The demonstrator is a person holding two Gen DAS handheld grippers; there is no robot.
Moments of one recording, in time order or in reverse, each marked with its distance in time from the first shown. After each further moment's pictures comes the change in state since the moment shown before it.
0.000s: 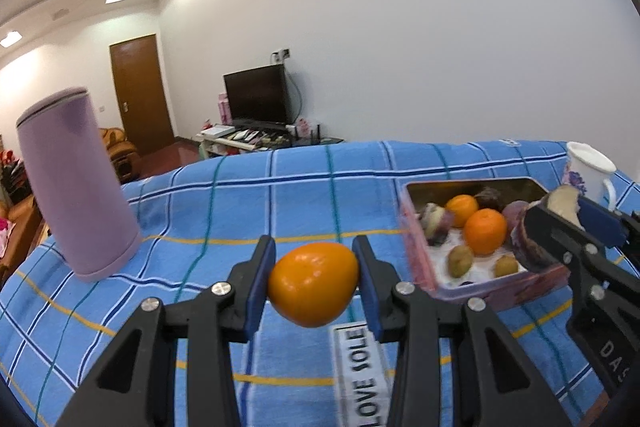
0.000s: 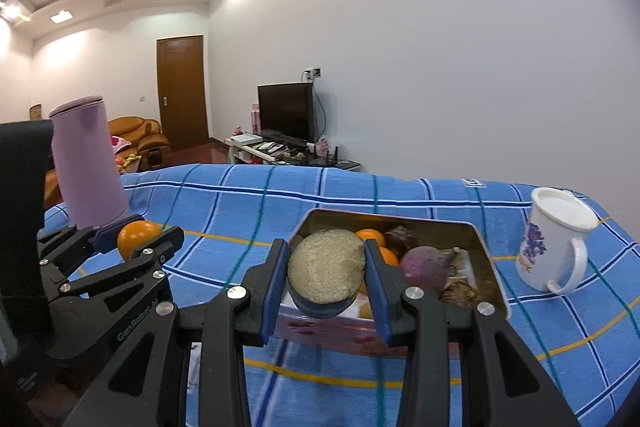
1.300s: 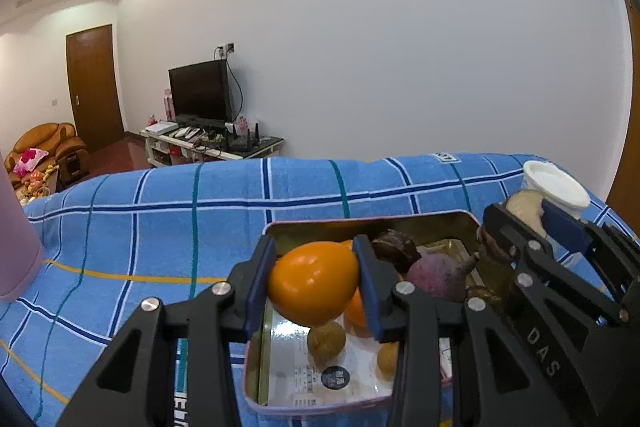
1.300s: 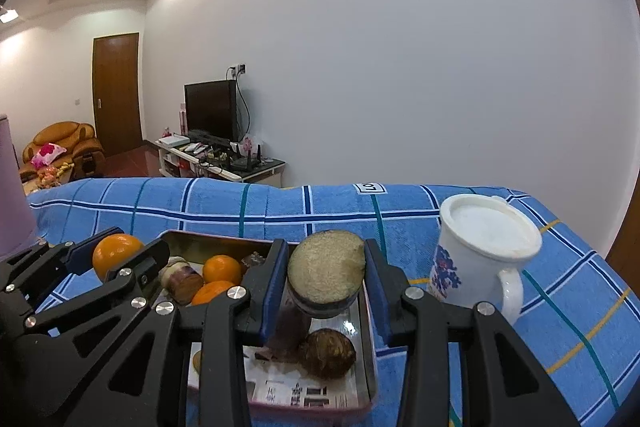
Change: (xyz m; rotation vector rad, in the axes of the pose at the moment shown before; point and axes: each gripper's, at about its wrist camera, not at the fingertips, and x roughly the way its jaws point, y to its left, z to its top) left arm 0.054 -0.098 0.035 -0.019 0.032 -0.177; right arm 0.041 -0.085 0.019 0.042 0.020 -0.245
